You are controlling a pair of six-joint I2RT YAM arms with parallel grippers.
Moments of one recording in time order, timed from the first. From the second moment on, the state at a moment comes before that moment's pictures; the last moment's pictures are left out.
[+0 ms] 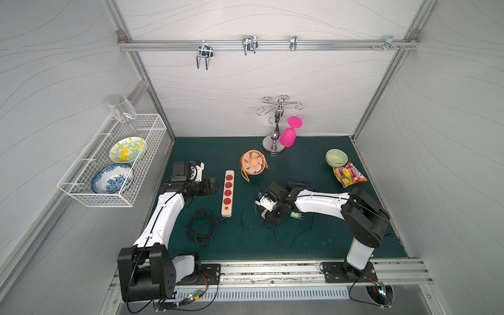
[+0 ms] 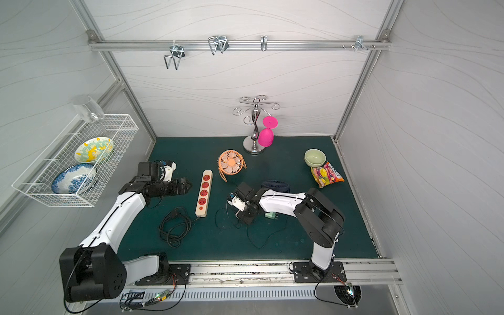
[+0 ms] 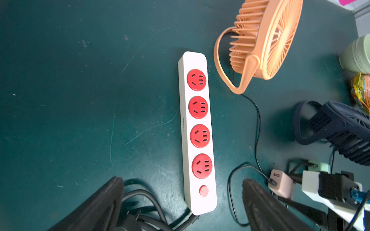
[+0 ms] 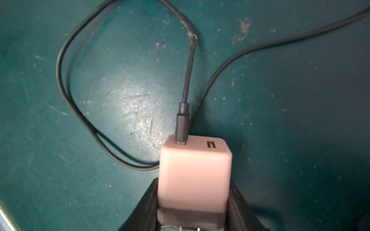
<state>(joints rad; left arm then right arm) 0.10 1.21 0.89 -0.66 0.37 -0.06 0.95 1.77 1.04 -0.47 -0.16 -0.13</state>
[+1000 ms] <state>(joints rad) -0.10 1.24 1.23 -1.22 0.83 0.86 0.87 1.52 1.10 -0.53 -0.39 -0.42</state>
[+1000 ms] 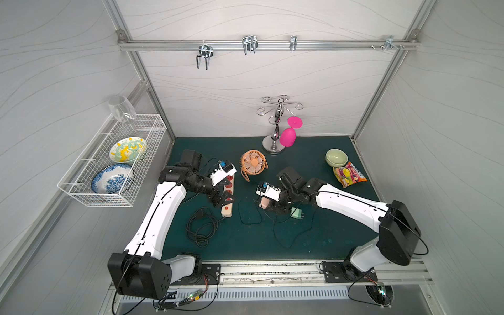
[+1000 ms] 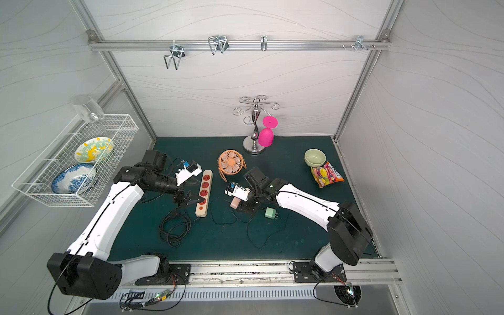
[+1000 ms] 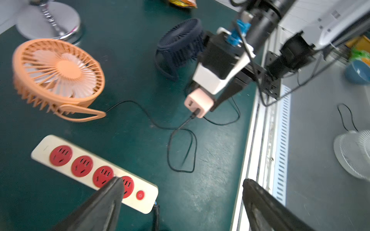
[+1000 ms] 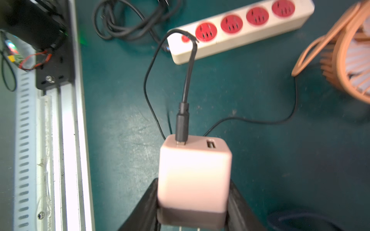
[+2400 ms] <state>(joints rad) -0.48 1.31 1.31 -1.08 0.65 0.95 0.82 1.48 1.03 -0.15 -0.80 -0.57</state>
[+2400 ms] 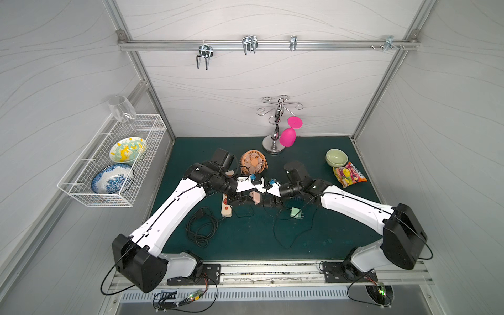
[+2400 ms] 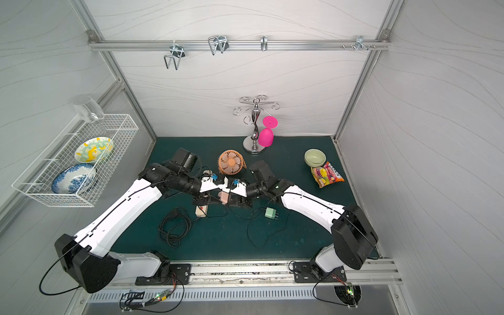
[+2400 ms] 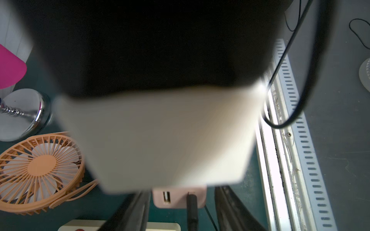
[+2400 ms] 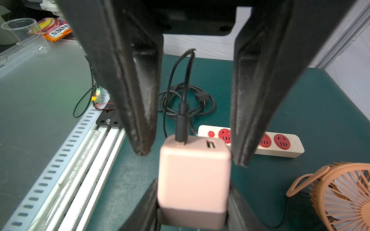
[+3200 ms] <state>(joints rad) -0.48 1.32 1.34 -1.07 0.64 0.94 0.77 1.46 0.93 0.15 -0.91 -0.39</state>
